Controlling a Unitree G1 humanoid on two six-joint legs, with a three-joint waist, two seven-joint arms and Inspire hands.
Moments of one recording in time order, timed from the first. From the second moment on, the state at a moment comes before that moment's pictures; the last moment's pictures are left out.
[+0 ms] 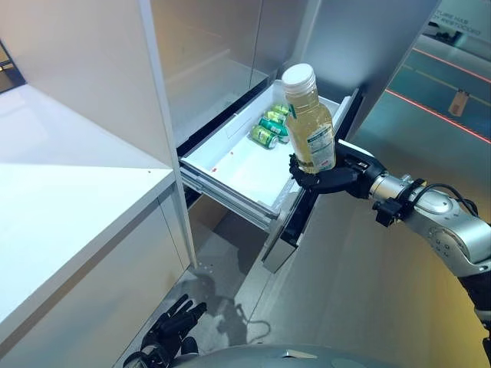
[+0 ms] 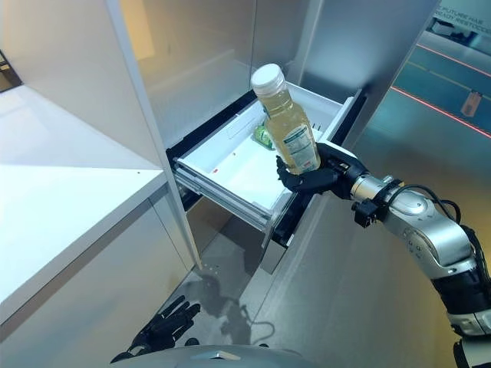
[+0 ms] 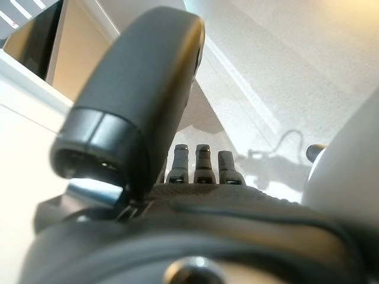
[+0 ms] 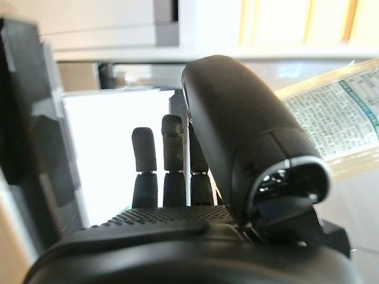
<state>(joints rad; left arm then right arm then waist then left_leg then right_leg) 0.14 0.24 0.00 1.12 -0.67 -0.12 -0.37 -0.32 -0.90 0.18 -0.08 0.70 0.40 0.32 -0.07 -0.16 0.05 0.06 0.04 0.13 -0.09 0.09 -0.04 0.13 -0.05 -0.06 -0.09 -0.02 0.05</state>
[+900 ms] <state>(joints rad) 0.12 0.33 -0.03 0.99 -0.52 0.12 -0.15 -0.70 -0.74 0.39 0.54 0.59 0.49 0.33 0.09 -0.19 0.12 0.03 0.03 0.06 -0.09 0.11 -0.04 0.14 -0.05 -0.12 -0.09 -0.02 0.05</state>
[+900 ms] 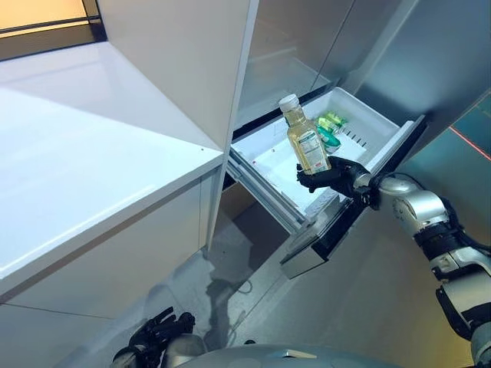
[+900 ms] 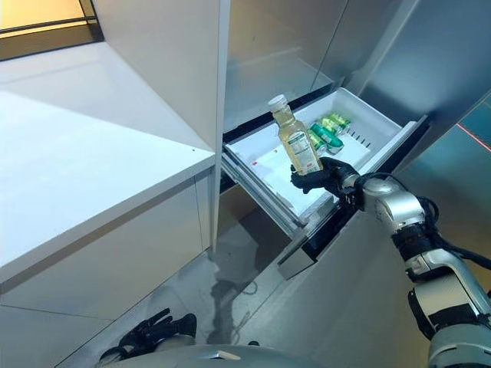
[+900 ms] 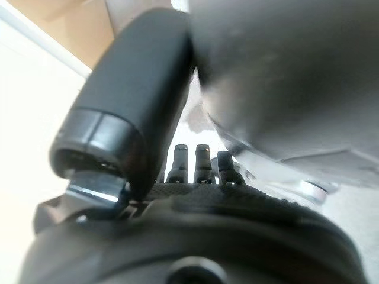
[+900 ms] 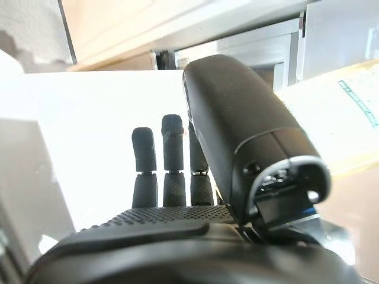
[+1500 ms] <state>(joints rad) -0.03 0.40 -0.08 0.99 -0.62 0.24 -0.14 -0.97 -0.72 0.41 0.97 0.43 0.50 0.39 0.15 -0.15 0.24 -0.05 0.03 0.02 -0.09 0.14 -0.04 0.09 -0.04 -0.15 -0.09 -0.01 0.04</state>
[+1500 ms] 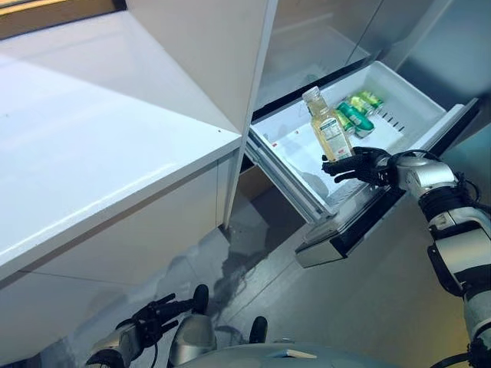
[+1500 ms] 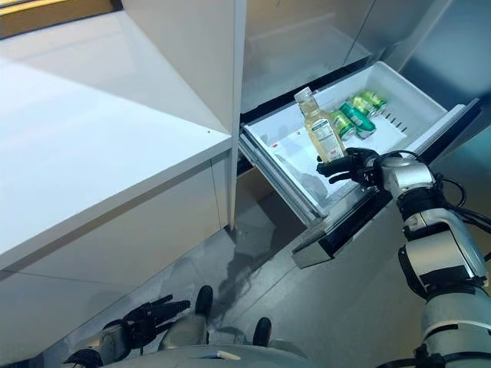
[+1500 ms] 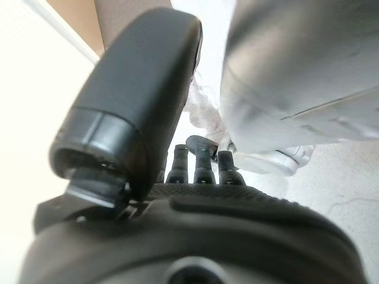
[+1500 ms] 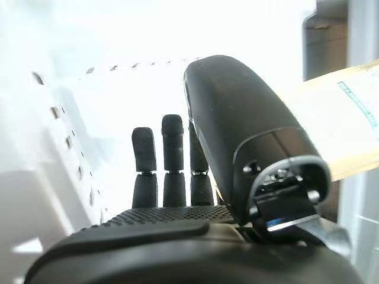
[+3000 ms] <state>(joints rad) -0.17 0.41 -0.08 0.92 -0.67 0.26 -0.14 -1.14 -0.68 0.39 1.24 0.07 0.59 0.57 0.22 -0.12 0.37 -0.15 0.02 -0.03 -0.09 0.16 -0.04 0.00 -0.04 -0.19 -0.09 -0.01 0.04</state>
